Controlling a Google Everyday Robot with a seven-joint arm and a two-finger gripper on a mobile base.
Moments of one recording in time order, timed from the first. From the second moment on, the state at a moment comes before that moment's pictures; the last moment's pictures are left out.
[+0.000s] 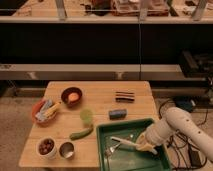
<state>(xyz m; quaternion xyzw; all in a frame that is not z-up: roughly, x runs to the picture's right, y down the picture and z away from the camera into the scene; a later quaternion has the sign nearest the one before) 0.182 0.304 0.729 -0.42 -0.28 0.12 0.86</state>
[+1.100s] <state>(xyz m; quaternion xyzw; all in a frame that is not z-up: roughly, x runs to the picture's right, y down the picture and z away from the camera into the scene) 0.049 0.322 0.691 -0.46 -0.35 -0.01 0.81</state>
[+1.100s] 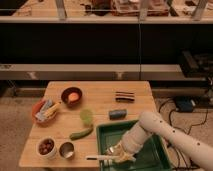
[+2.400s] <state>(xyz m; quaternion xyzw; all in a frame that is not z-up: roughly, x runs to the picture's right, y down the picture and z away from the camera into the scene) 0.178 0.277 0.752 -0.42 -0.30 0.07 0.85</state>
